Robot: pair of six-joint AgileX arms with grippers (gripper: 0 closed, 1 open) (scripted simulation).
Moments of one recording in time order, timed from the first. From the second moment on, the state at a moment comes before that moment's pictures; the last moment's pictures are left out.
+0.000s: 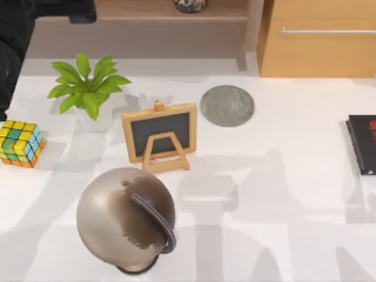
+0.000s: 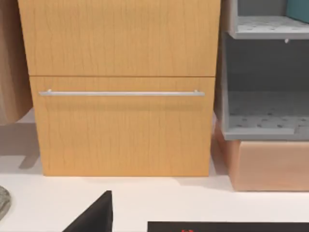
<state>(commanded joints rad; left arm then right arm) -0.39 1.18 0.79 0.43 -0.36 0.00 0.00 0.00 0.00 0.00 0.00 0.00</state>
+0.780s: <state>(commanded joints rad) -0.67 2.09 1.36 0.74 -0.62 0.01 0.00 0.00 0.00 0.00 0.00 0.00</state>
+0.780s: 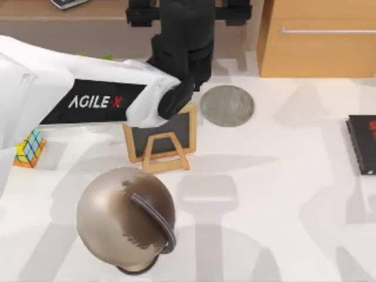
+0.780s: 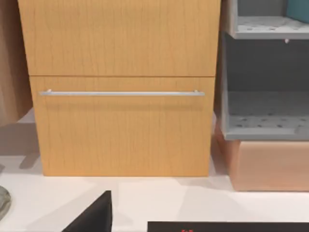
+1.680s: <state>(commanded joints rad) -0.58 2.28 1.68 0.61 -0.53 0.00 0.00 0.00 0.00 0.00 0.00 0.00</state>
